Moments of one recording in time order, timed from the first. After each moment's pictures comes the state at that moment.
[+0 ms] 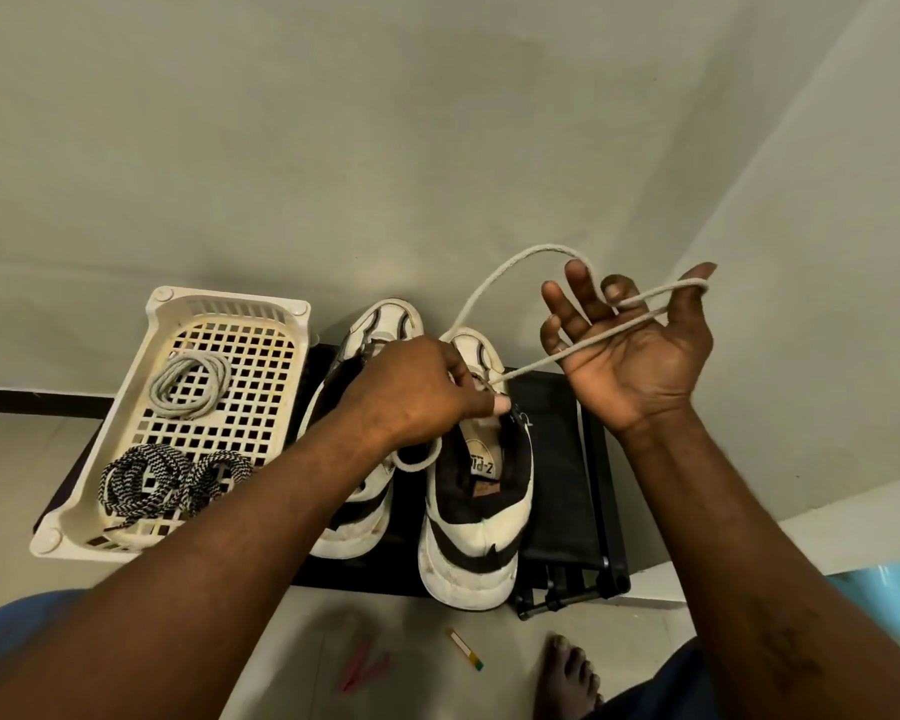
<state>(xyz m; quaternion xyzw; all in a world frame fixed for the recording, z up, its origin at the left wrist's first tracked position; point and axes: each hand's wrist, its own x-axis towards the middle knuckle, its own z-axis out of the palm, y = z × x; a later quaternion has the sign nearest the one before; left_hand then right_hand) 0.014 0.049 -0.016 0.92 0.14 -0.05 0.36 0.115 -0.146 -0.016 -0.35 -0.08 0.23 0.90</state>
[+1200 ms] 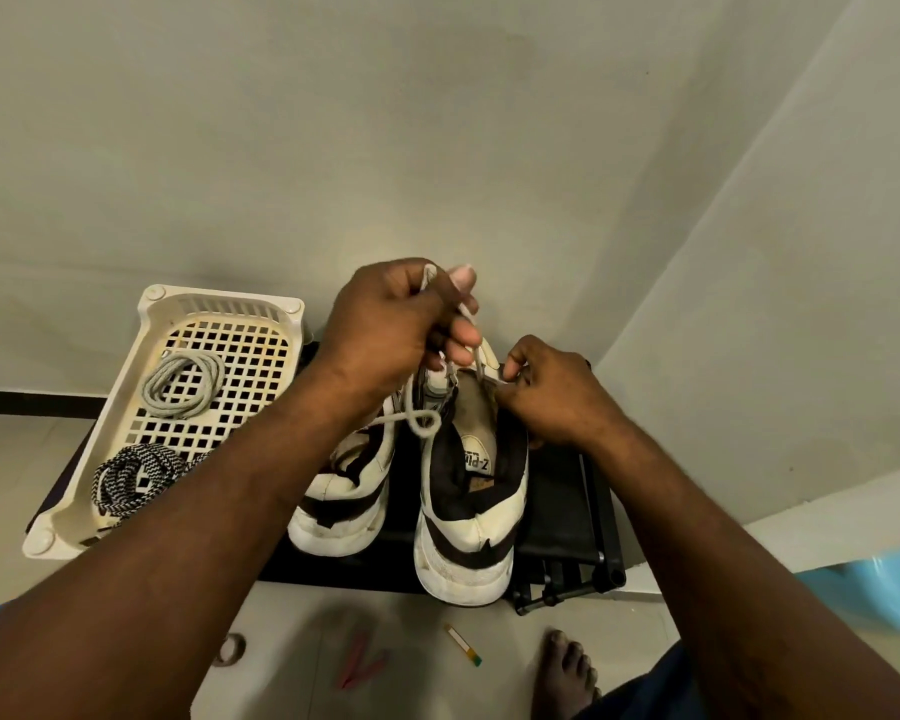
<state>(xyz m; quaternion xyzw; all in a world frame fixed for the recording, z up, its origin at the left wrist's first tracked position) 0.011 0.055 0.019 0.73 0.10 0.12 0.67 0.087 -0.122 -0.026 -0.93 -0.17 0.15 0.30</state>
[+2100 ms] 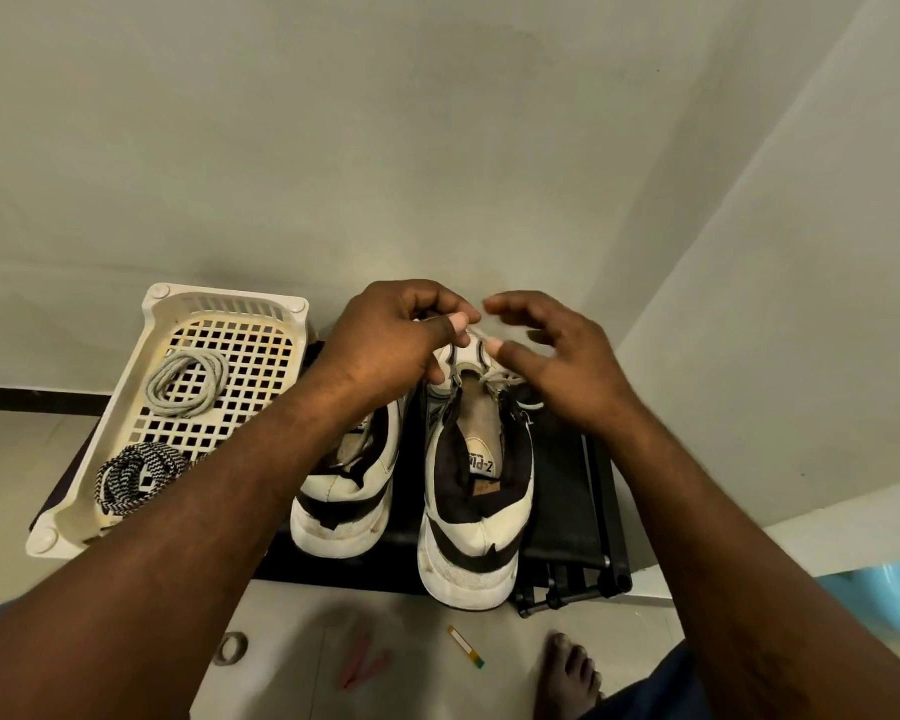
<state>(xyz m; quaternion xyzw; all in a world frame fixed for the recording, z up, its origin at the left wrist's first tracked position) 0.014 0.067 0.005 0.81 0.10 0.09 0.57 0.093 -0.122 -0.021 -0.84 -0.27 0.05 0.46</state>
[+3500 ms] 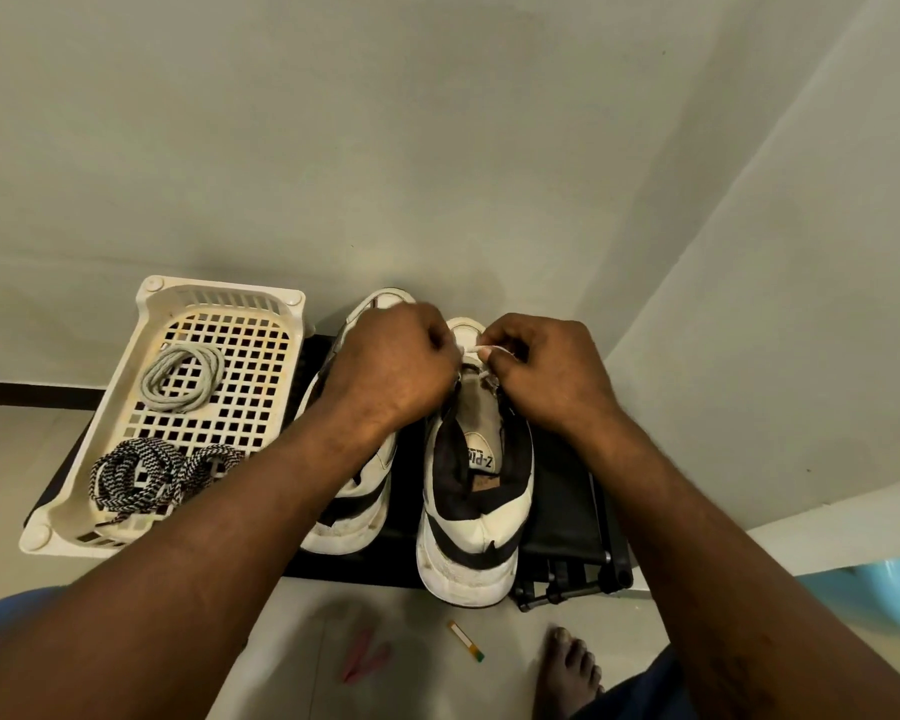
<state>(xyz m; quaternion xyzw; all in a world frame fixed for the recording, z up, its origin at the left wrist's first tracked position) 0.018 0.054 -0.015 0.94 0.15 0.08 0.31 0.096 -0.107 -0.041 -0.91 -0.25 0.00 0.34</state>
